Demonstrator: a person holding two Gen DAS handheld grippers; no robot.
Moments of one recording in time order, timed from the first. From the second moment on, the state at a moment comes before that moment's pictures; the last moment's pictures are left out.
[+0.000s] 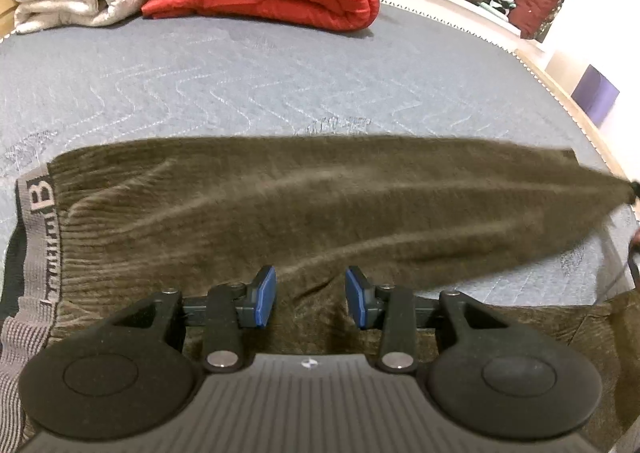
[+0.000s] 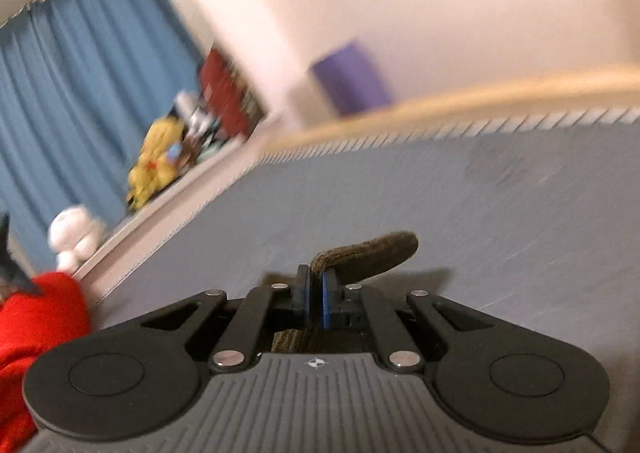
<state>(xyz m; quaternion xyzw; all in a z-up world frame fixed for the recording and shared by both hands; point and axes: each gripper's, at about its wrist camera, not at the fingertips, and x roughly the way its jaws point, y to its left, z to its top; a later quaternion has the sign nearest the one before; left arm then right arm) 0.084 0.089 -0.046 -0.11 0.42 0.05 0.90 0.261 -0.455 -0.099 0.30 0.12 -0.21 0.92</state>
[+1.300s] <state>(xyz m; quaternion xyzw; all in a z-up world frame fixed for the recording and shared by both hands) -0.005 0.317 -0.013 -0.29 0.35 0.18 0.87 0.021 -0.386 0.000 0.14 0.20 0.07 0.97</state>
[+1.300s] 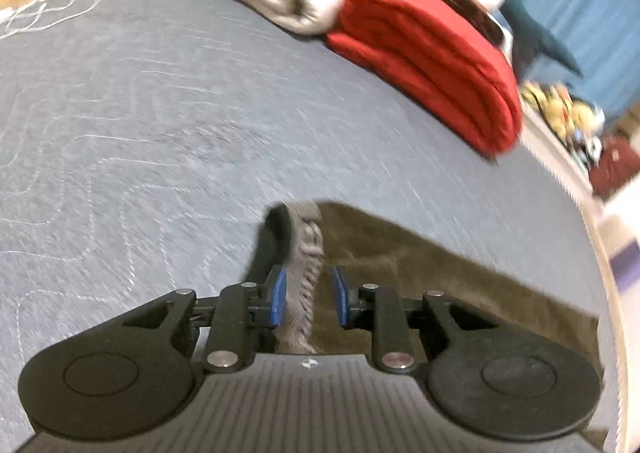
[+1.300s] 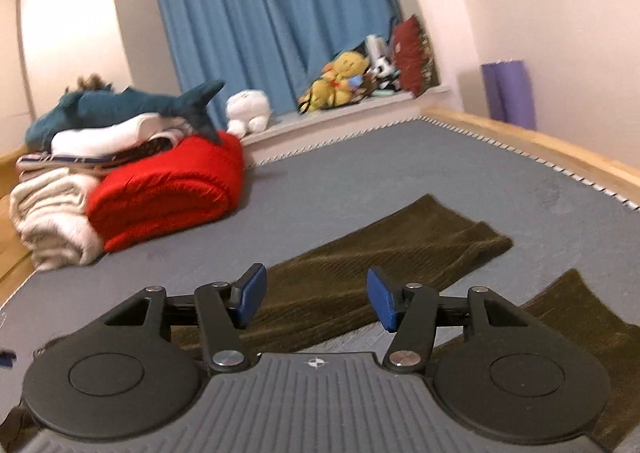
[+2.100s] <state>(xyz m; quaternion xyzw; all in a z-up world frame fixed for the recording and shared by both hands) 0.089 0.345 -0.100 -0.26 0.40 0.14 0.87 0.046 -0.356 -0.030 0.08 0.28 0.11 0.95</state>
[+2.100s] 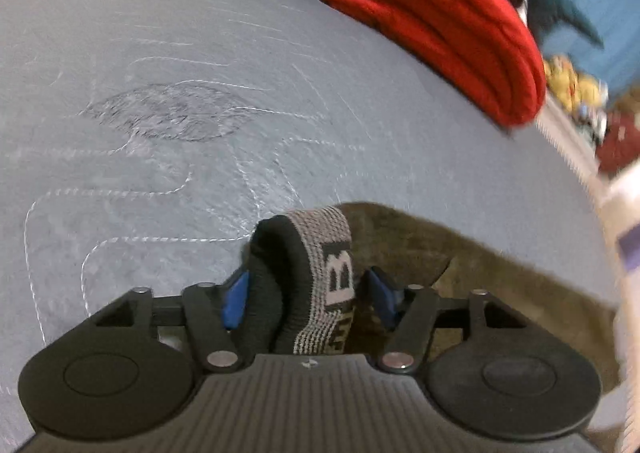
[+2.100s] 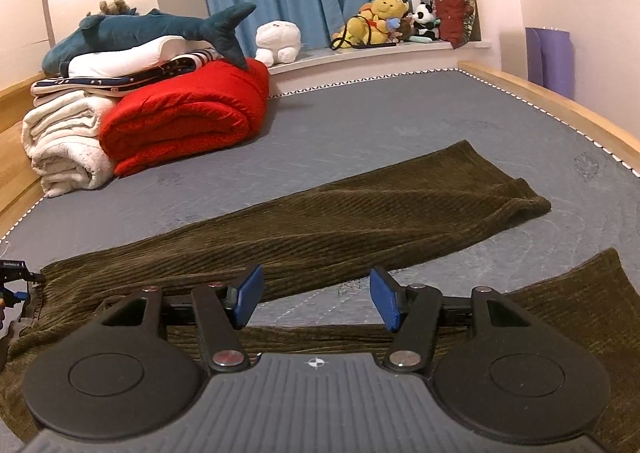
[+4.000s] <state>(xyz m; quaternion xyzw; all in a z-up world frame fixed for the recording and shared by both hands) -0.026 0.283 -0.083 -0.12 0.52 0.15 0.83 0.056 -0.327 -0.015 0.18 0.30 0.14 0.93</state>
